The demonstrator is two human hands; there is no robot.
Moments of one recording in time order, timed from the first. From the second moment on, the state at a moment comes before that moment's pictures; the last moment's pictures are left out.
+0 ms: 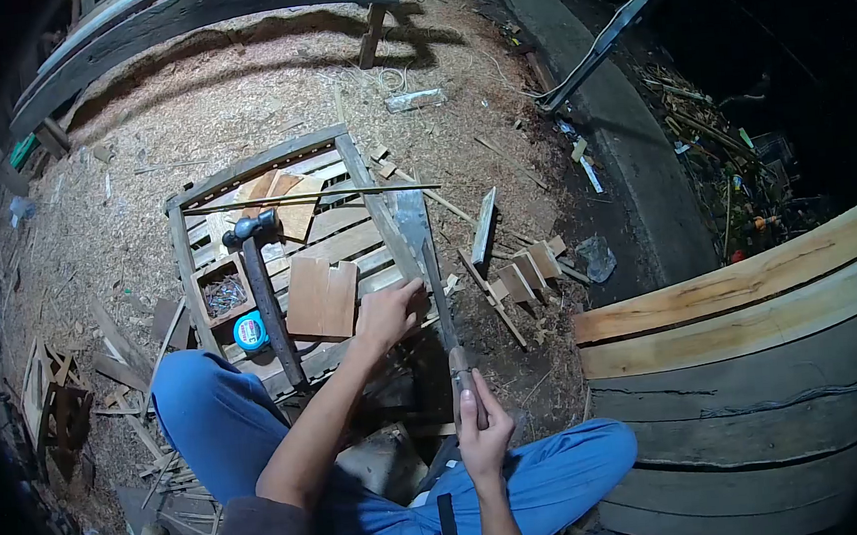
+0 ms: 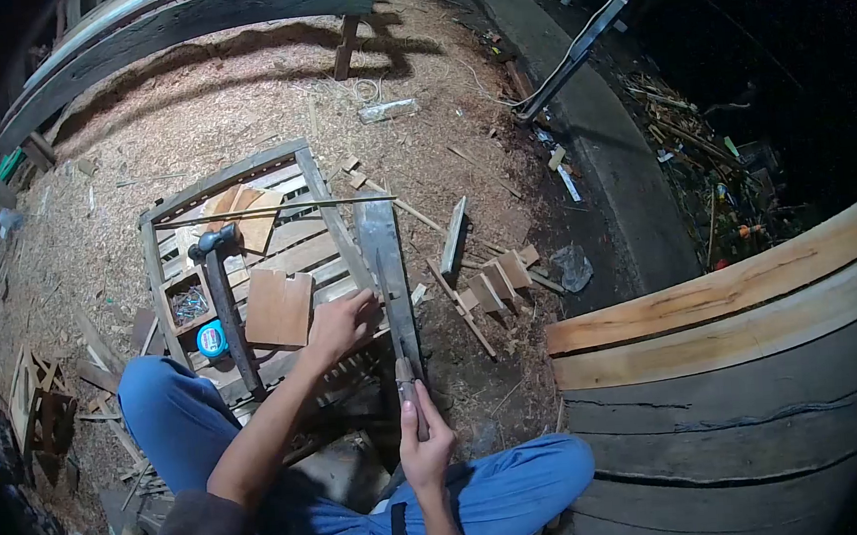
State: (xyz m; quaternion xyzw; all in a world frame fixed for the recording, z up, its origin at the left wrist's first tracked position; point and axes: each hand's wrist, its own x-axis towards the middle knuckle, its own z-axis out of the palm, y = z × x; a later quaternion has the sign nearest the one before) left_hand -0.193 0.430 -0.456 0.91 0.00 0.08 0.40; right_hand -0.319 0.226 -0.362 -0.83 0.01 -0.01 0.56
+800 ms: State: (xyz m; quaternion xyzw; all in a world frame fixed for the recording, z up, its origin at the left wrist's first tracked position) left_hand -0.196 0.433 -0.445 0.93 -0.01 0.05 0.37; right_hand -0.282 0.248 -0.268 -0.85 0.03 0.10 0.51
